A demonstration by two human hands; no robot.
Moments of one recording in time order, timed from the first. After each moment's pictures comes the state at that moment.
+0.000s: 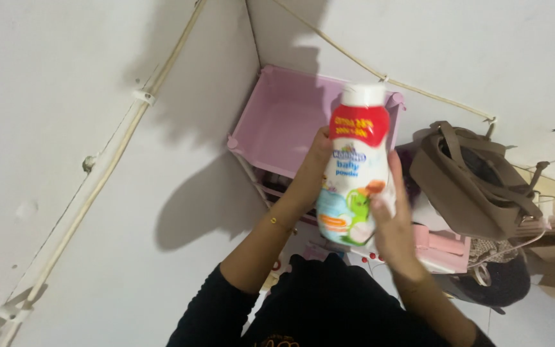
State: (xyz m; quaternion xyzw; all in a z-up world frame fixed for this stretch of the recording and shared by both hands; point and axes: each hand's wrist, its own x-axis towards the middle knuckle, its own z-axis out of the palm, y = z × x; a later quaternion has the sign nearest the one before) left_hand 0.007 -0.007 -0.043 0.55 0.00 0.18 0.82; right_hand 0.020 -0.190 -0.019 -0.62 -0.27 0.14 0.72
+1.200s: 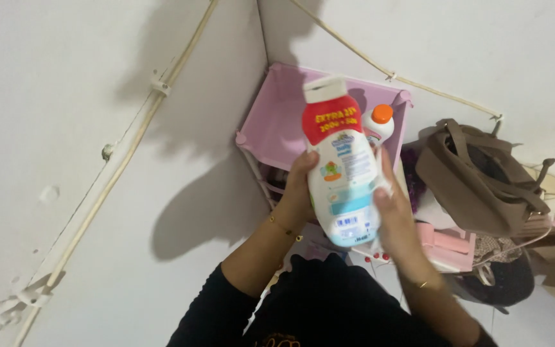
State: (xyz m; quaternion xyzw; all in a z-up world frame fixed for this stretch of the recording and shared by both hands) left_hand -0.045 -0.007 -0.016 0.27 -0.05 0.10 0.96; right_hand 0.006 -0.180 -0.009 -0.63 -0.29 0.17 0.70
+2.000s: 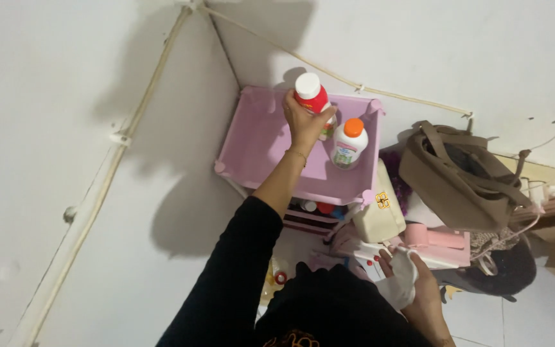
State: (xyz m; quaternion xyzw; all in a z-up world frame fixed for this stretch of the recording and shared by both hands) left_hand 0.183 0.067 -0.121 0.74 0.21 0.38 0.52; right_hand 0.000 -0.299 -0.146 -0.39 0.33 0.31 0.80
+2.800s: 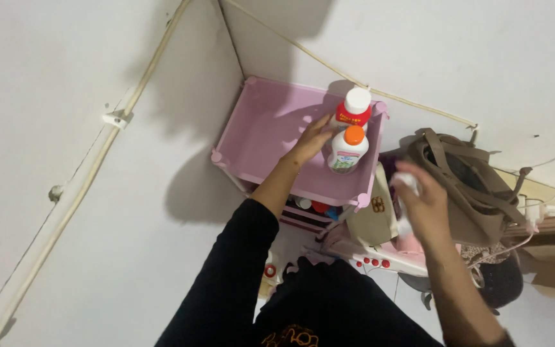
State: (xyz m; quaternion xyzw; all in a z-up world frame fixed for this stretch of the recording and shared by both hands) left_hand 0.164 0.066 -0.161 0.79 0.15 0.03 0.60; right_hand 0.135 -0.244 -0.073 -0.78 -0.08 0.17 0.60
